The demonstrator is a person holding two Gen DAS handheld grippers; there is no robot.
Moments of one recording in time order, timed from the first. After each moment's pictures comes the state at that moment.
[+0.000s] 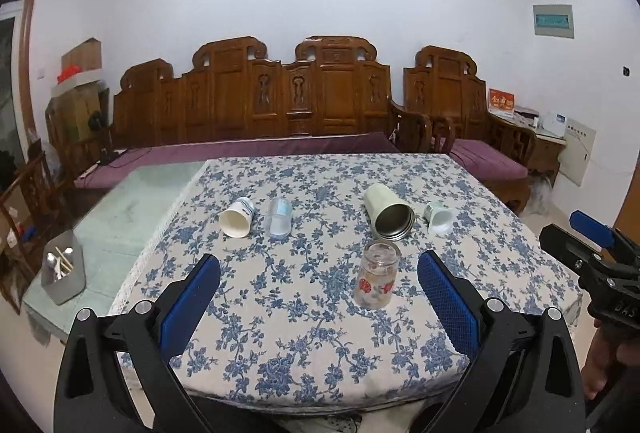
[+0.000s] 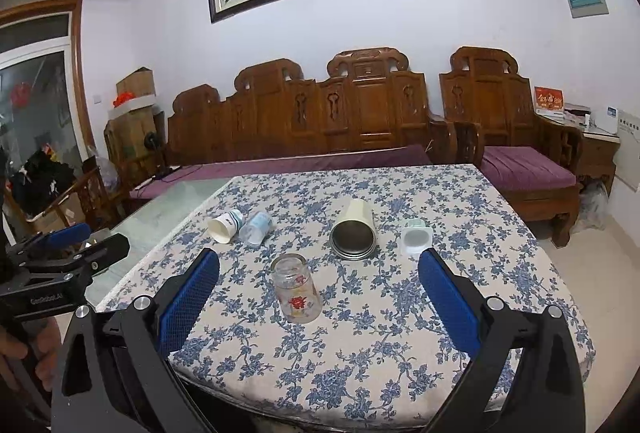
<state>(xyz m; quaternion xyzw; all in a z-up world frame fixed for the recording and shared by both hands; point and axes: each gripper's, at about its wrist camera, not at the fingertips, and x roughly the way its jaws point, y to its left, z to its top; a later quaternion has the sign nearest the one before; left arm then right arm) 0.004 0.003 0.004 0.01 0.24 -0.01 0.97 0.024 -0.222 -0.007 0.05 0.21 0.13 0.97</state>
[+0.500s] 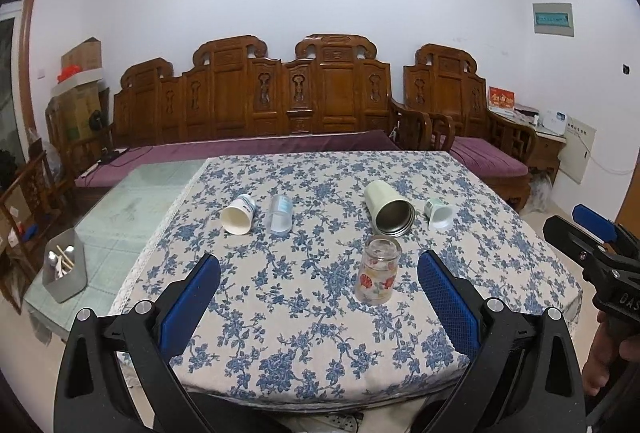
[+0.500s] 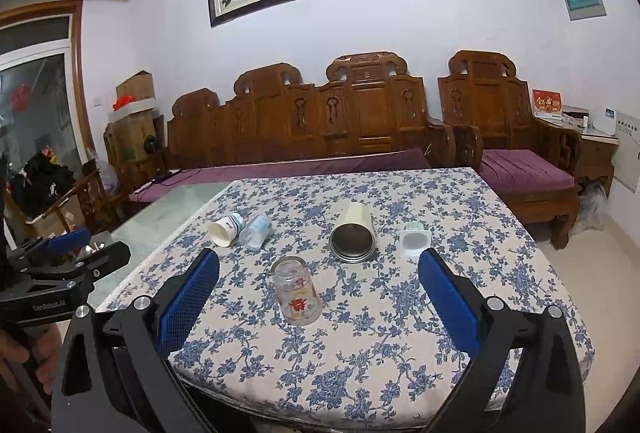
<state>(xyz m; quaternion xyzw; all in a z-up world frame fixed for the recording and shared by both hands) 0.000 0.005 0.002 0.01 0.25 -0.01 0.97 0.019 -0.222 -0.003 0.05 0.20 0.13 0.97</state>
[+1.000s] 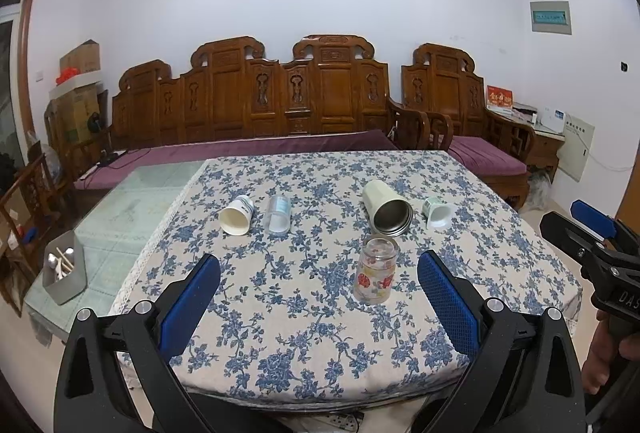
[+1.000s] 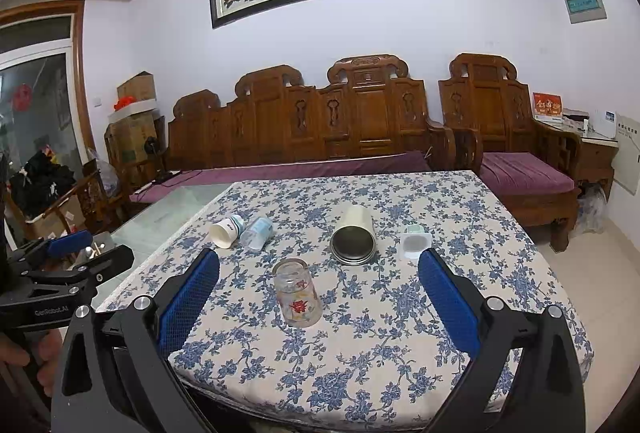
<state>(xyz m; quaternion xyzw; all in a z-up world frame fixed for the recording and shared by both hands) -0.001 0.001 0.000 0.01 0.25 -0.01 0.97 0.019 -0.219 -0.001 0.05 0.20 0.13 0.97</state>
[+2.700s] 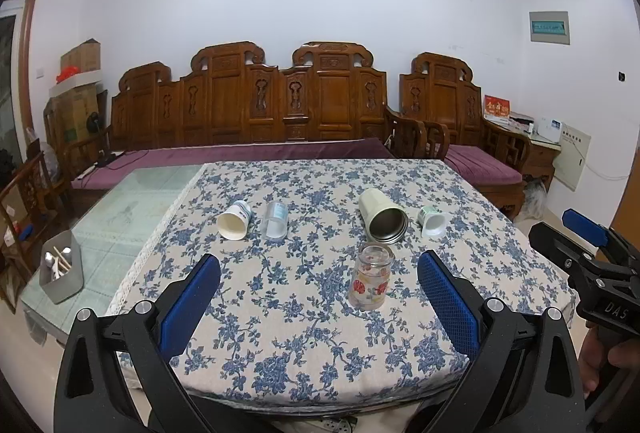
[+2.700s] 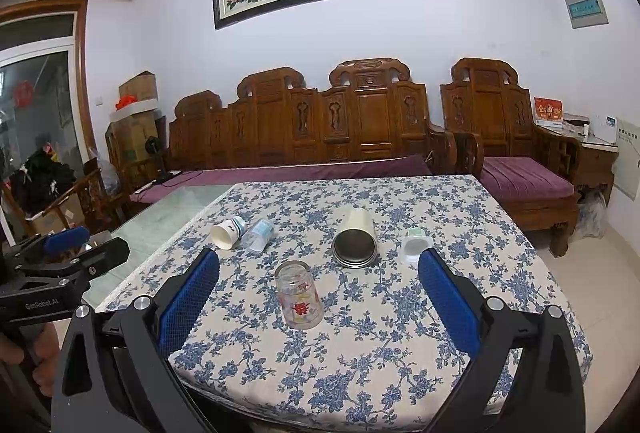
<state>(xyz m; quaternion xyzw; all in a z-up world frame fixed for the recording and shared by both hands) -0.005 0.000 0.007 0.00 0.23 -0.02 0.97 0.018 -0.218 0.001 0.04 0.20 0.13 0.97</state>
